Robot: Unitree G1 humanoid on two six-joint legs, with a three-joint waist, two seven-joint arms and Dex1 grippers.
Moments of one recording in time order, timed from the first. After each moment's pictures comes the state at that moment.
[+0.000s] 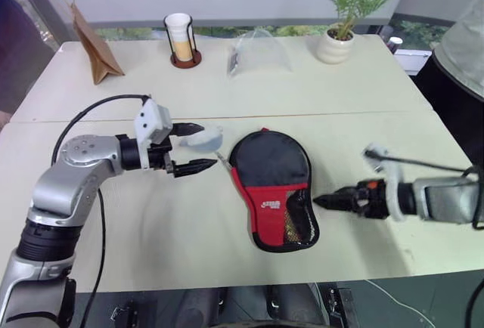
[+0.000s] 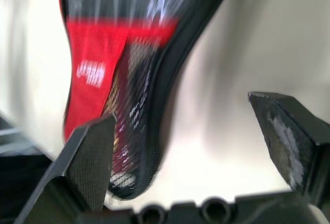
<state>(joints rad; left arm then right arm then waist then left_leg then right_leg) -0.43 0.74 0.02 -0.20 -0.51 0.51 -1.04 -0.31 -1.07 -0.17 -0.28 1.41 1.38 0.22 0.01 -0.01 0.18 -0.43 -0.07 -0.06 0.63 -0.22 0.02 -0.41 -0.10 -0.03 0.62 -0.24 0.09</state>
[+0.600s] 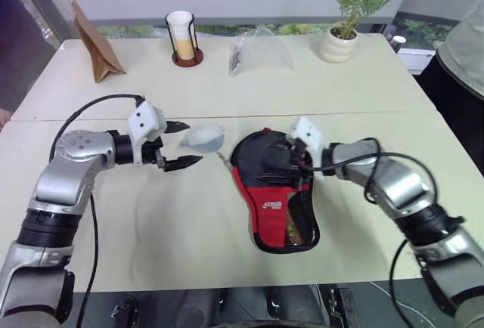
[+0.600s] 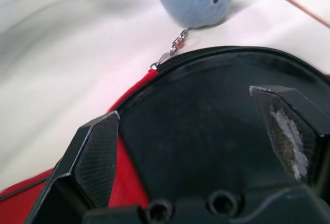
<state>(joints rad) -0.48 0.76 -0.02 0.02 -0.35 0.35 -1.08 -0.59 -0.69 0.41 -0.07 0.39 0.49 0.82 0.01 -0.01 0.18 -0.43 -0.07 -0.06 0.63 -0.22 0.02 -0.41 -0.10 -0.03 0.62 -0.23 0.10</state>
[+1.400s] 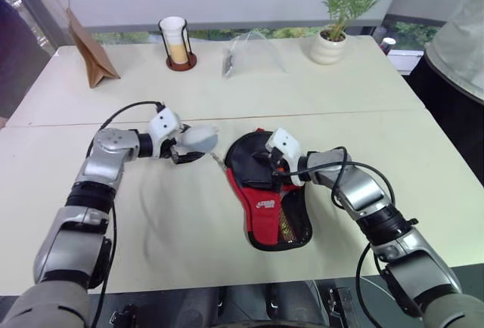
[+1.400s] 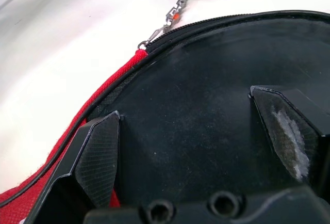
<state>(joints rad) -0.76 0.57 -0.14 0.70 -0.07 -0.03 -1.07 -0.57 -0.49 0.39 0.05 0.17 0.51 0.85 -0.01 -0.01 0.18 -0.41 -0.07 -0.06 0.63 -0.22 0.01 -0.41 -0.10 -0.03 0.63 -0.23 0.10</state>
